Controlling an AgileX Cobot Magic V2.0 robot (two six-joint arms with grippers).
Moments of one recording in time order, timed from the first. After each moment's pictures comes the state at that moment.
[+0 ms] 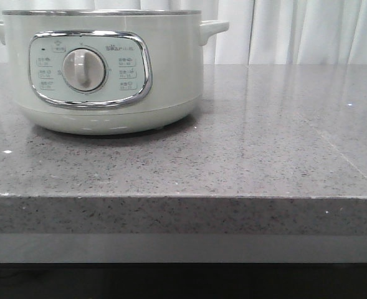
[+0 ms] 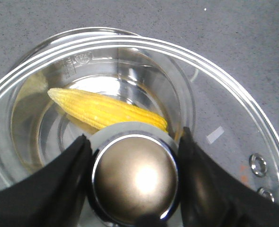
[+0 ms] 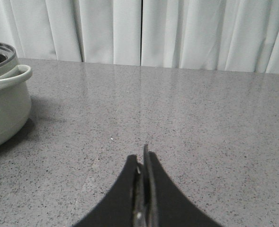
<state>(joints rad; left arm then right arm) -0.42 1.39 -1.67 -0.20 1.05 0.23 0.01 0.31 -0.33 0.29 0.19 -0.25</state>
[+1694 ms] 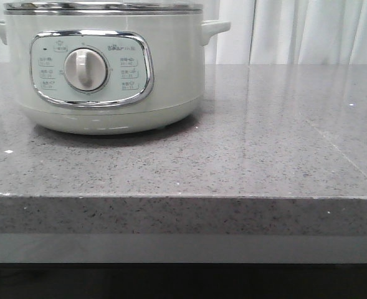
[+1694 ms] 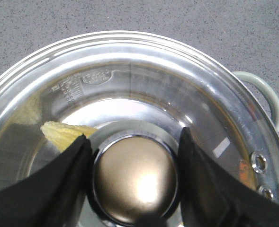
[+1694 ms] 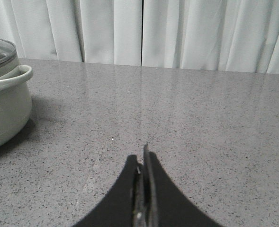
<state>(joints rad) -0.39 1.81 -1.98 -0.23 1.10 0.22 0.01 0.31 -0.33 0.29 0.19 -0.25</state>
